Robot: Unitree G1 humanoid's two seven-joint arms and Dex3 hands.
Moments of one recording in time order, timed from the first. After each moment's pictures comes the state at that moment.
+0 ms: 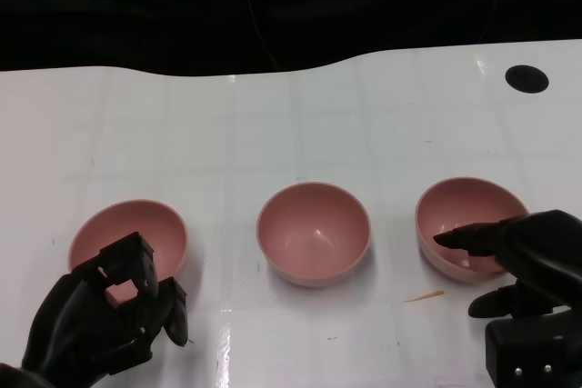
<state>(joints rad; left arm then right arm) 0.02 0.08 0.20 0.26 -0.54 -0.01 -0.75 -0.26 -0.50 0.33 0.36 -0.76 -0.32 0.00</state>
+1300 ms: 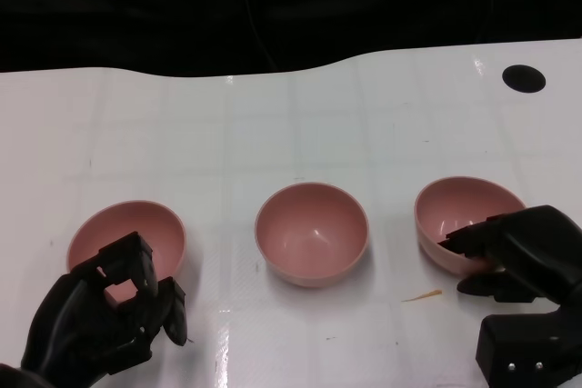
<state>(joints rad) 0.03 0.08 0.20 0.25 -0.54 -0.01 -0.74 -0.36 -0.45 0.40 0.63 -0.72 -0.48 -0.26</state>
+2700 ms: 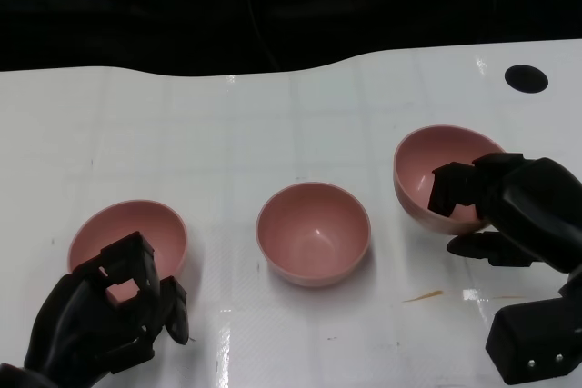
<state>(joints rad) 0.01 0.07 0.19 0.28 -0.53 -0.04 -0.74 -0.35 -0.51 0.33 0.37 -0.72 -0.54 -0.24</state>
